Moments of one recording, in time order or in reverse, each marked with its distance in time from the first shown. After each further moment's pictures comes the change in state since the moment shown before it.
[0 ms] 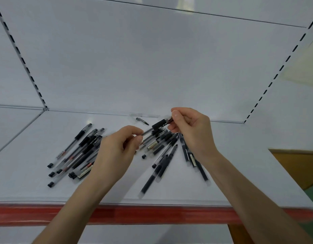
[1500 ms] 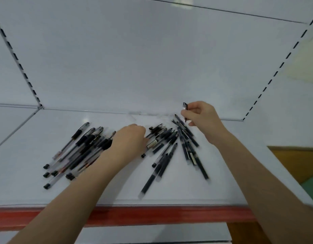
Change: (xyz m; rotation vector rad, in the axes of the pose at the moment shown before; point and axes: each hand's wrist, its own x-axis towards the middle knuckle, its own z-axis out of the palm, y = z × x) left_hand 0.053 -0.033 0.038 0.766 -0.356 0.030; right_hand 0.046 0.023 -0.030 -0.219 0.024 0.287
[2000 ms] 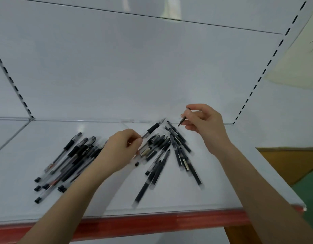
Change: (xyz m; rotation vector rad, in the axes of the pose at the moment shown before) left_hand -0.023 0.002 -0.024 -0.703 0.029 -0.054; right_hand -0.027 -0.009 -0.021 0.255 0.086 -0.117
